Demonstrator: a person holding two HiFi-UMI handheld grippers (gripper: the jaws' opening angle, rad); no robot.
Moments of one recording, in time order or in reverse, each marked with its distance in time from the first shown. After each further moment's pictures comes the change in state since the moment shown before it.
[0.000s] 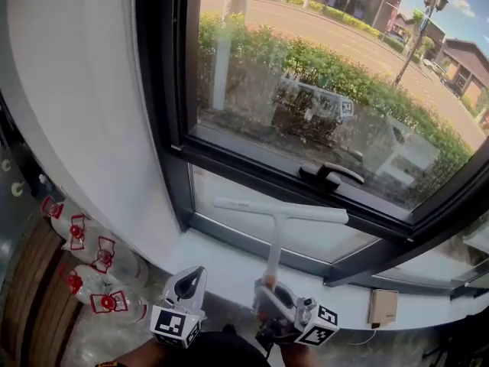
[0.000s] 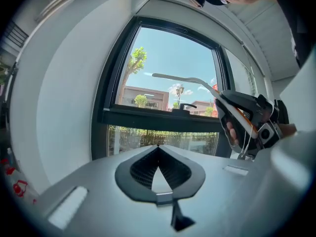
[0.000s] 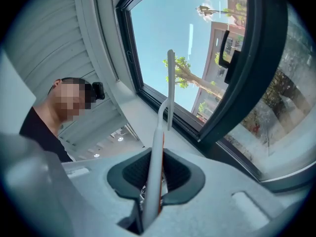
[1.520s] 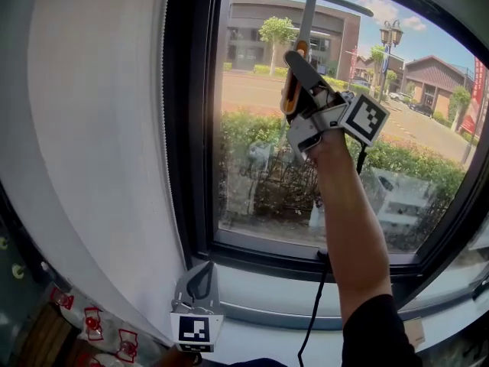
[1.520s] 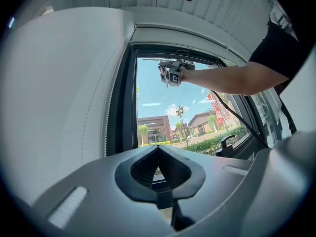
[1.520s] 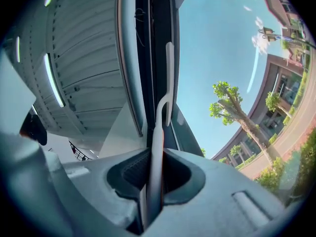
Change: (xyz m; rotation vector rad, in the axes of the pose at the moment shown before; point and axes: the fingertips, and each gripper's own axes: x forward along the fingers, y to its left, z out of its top) left arm 0.082 0.119 0.220 0.289 -0.361 0.037; right arm 0.391 0.130 0.415 -0.534 -0.242 0.343
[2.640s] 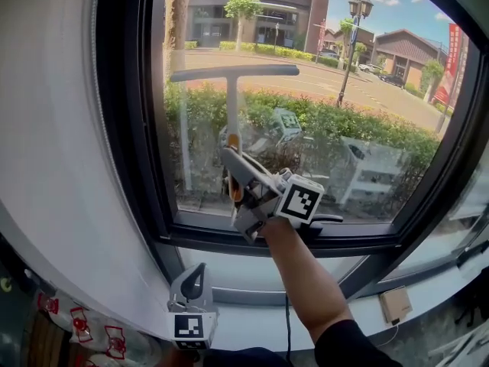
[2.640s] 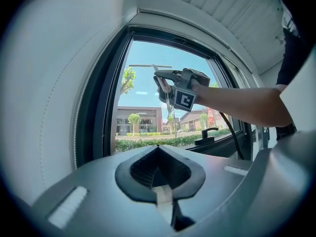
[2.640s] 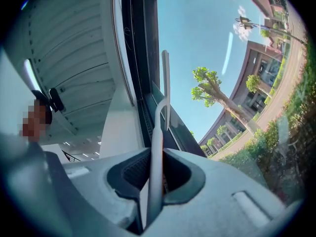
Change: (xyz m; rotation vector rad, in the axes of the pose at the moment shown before) left arm 0.008 -0.069 -0.066 -0.108 0.141 -0.090; right arm -0.148 -0.009 -0.163 0.212 0.124 -0.136
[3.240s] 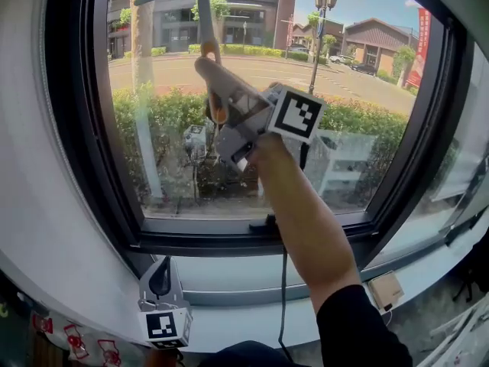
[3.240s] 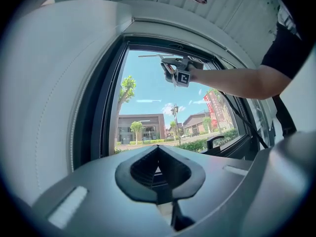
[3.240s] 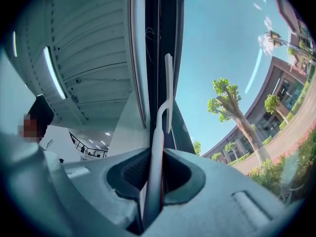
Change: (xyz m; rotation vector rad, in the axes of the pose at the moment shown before) left arm 0.011 -0.004 0.059 0.035 -0.100 0.039; right arm 0.037 0.051 0.162 -0.280 -0.001 0.075
